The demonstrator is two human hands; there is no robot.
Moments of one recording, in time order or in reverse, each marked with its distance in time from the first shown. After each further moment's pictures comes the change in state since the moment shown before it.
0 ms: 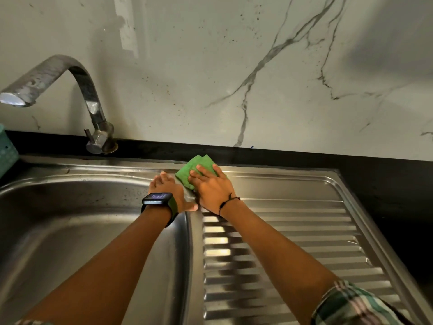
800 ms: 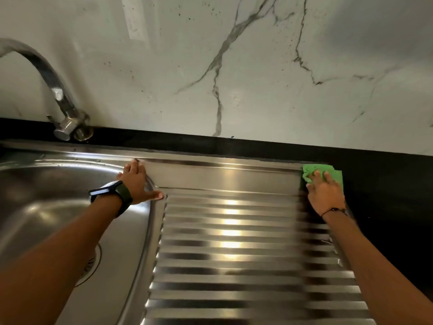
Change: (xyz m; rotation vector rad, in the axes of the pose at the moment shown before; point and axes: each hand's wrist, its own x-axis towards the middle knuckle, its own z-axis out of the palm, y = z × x) left_hand -0.001 0.003 0.002 -0.074 0.021 -0.057; right_hand -0.176 0.253 0.017 0.141 0.043 0.787
